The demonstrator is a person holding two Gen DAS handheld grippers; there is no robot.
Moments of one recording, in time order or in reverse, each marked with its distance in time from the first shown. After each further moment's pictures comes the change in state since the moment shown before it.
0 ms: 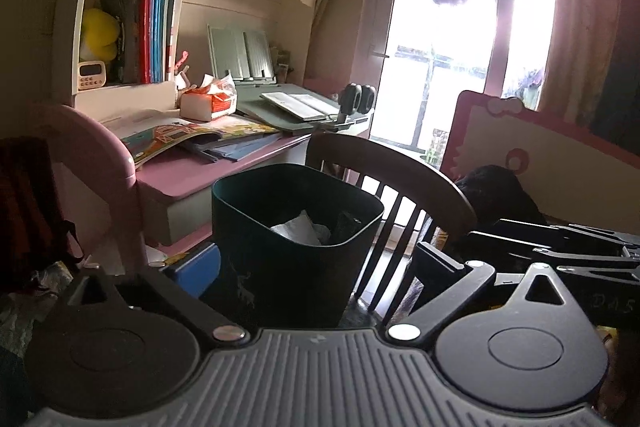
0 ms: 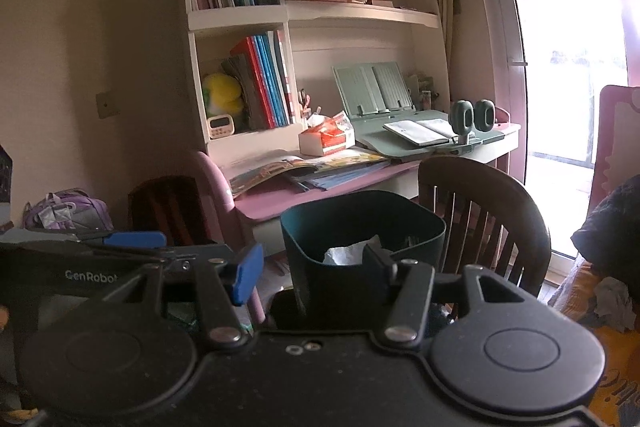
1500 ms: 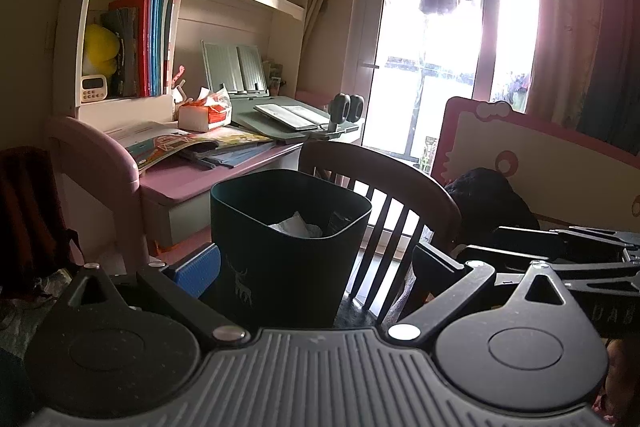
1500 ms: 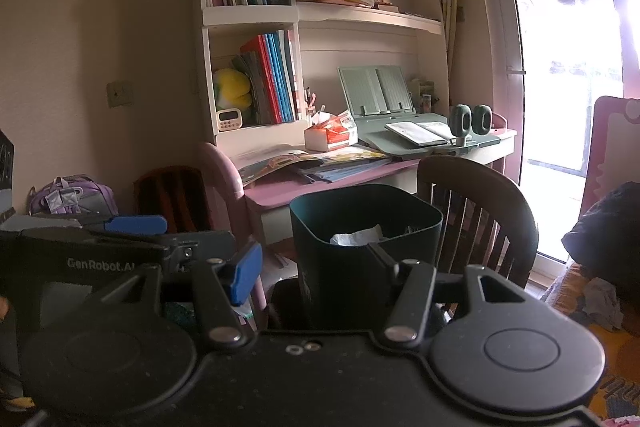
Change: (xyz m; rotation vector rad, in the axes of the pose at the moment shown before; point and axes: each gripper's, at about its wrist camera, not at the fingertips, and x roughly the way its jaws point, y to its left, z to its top) left arm -0.032 -0.008 -0.018 0.032 -0.045 -0.008; right arm -0.029 0.018 -0.013 -0.040 0.004 -0.013
